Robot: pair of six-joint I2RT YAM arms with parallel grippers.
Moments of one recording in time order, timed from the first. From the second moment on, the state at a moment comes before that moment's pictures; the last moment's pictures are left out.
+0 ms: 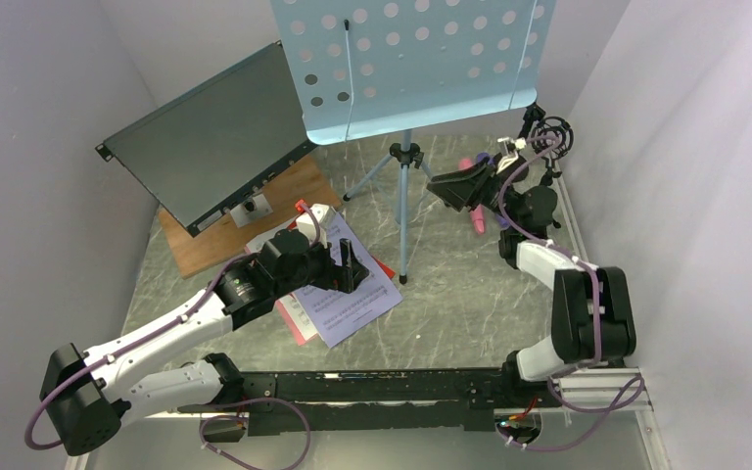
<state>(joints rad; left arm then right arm) -0.83 0.99 0.75 -0.21 -0.05 -0.54 0.05 1.52 0.72 1.22 -0.97 1.07</state>
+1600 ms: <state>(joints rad) -0.83 1.04 0.75 -0.21 -0.05 -0.55 0.16 1.52 0.91 0.84 -0.84 0.26</state>
